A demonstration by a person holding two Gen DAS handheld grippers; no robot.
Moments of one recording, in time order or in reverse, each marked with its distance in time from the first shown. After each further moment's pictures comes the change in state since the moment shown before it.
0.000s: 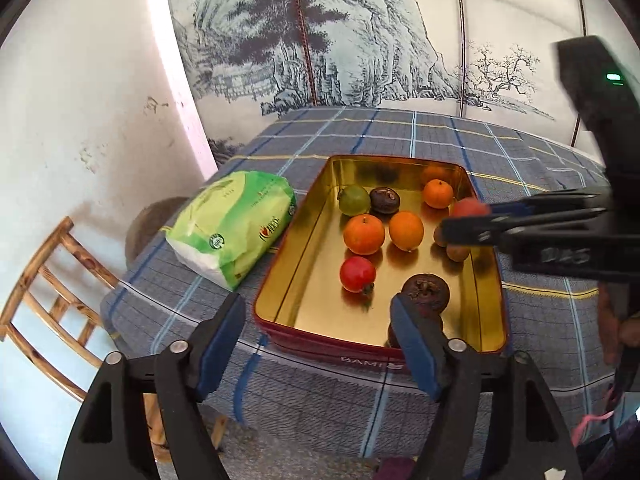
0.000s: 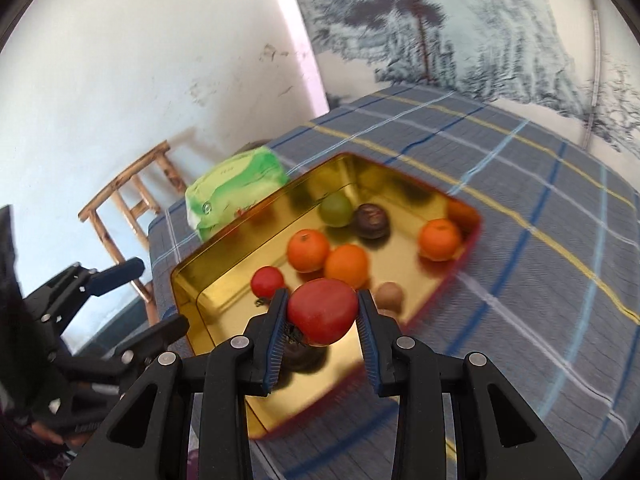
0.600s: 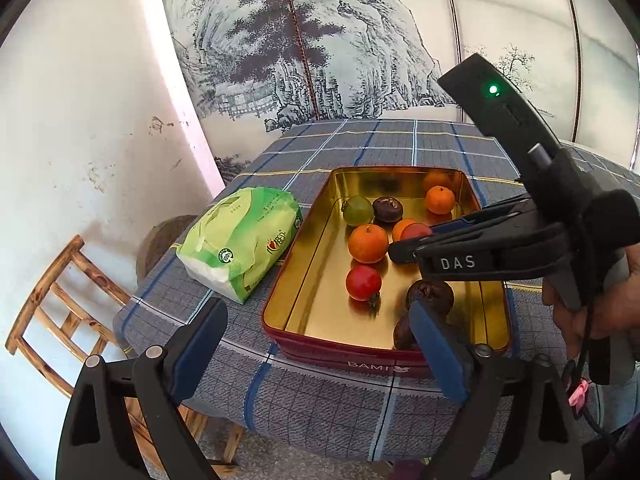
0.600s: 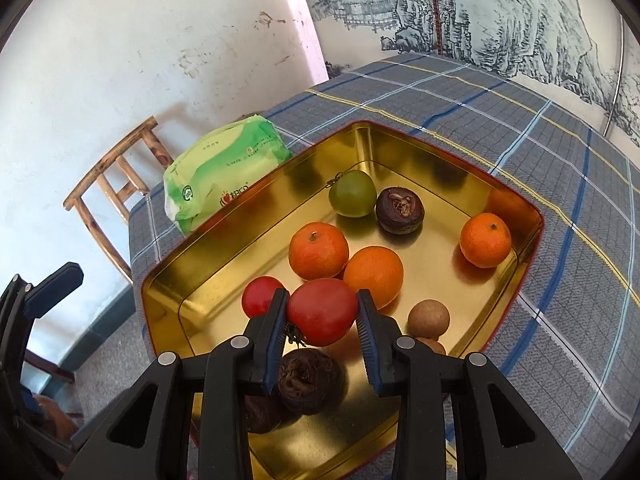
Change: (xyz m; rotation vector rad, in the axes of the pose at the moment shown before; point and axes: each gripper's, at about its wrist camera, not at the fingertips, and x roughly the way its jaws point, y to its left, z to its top) left arm -0.006 -0.003 -0.001 0.035 -0.049 0.034; right arm 0.052 0.009 0.015 0.007 0.098 -0.022
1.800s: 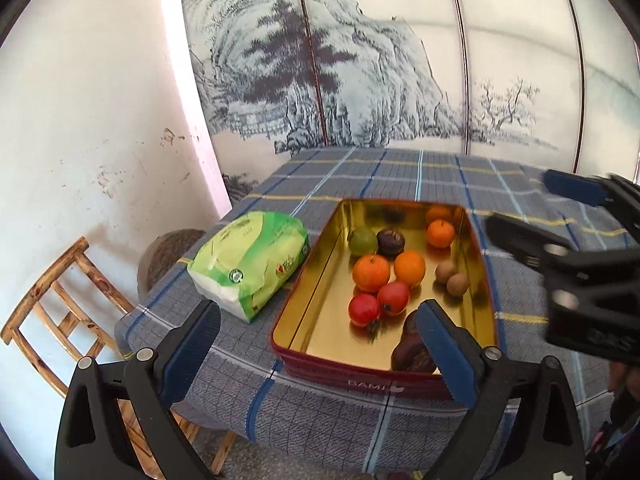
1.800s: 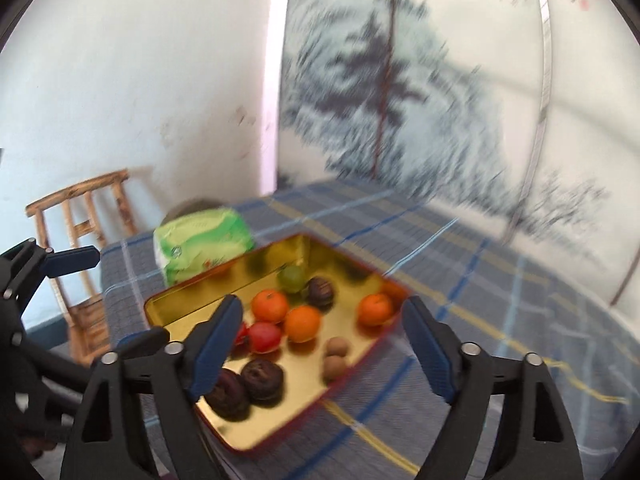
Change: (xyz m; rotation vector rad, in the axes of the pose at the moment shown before) left arm -0.021 0.009 0.004 -0.064 -0.103 -0.005; right arm -0.113 0.044 -0.052 -0.151 -0.460 -0.350
